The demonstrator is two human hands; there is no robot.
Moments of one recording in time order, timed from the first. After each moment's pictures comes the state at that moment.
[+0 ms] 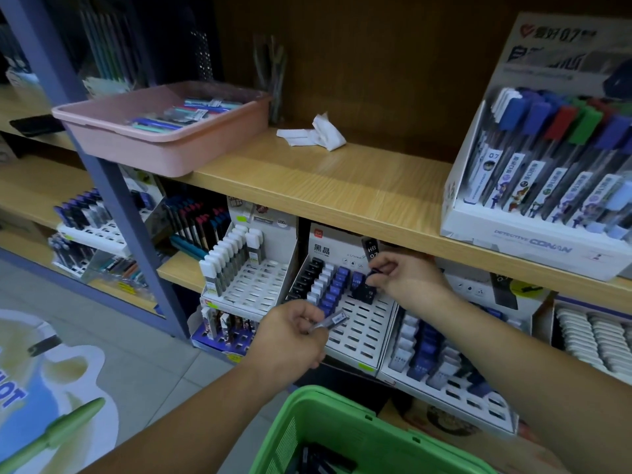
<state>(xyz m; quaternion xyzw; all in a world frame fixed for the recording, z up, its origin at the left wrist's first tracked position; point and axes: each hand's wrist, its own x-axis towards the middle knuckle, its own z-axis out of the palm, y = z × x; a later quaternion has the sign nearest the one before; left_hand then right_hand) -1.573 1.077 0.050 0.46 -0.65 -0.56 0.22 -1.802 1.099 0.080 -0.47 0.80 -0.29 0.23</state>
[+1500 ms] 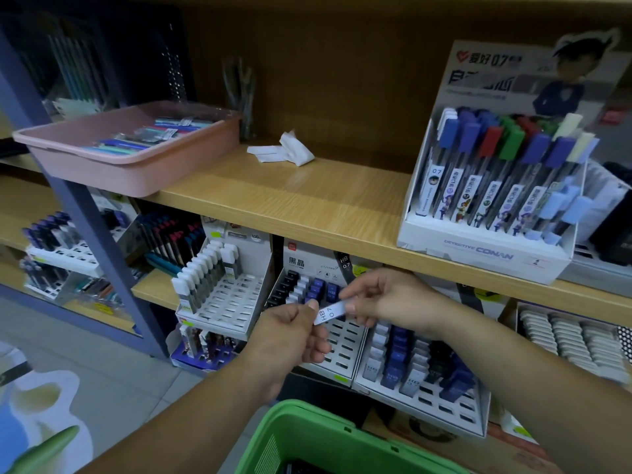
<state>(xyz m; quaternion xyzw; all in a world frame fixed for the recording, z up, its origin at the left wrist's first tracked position) -1.611 1.079 0.062 0.42 -0.49 -0.71 0.26 -1.808 1.136 0.112 -0.52 0.70 -0.31 0.39</state>
